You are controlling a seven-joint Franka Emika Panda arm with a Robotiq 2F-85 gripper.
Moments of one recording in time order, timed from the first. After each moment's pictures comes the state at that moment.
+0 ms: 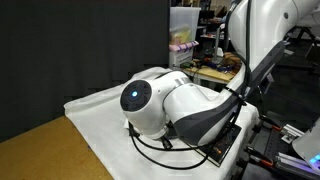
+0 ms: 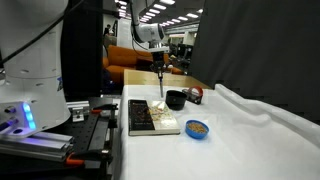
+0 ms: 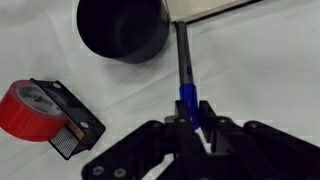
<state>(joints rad) 0.66 0.66 0.23 -1.67 -0.62 2.02 -0.09</state>
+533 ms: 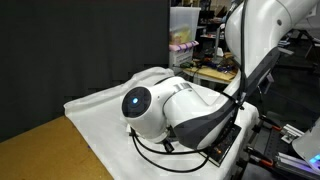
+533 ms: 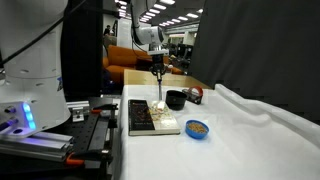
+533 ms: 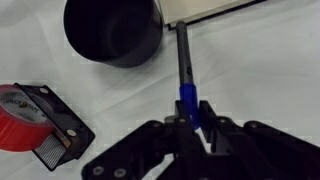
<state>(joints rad) 0.65 0.69 0.24 -1.67 -0.62 2.02 -0.09</state>
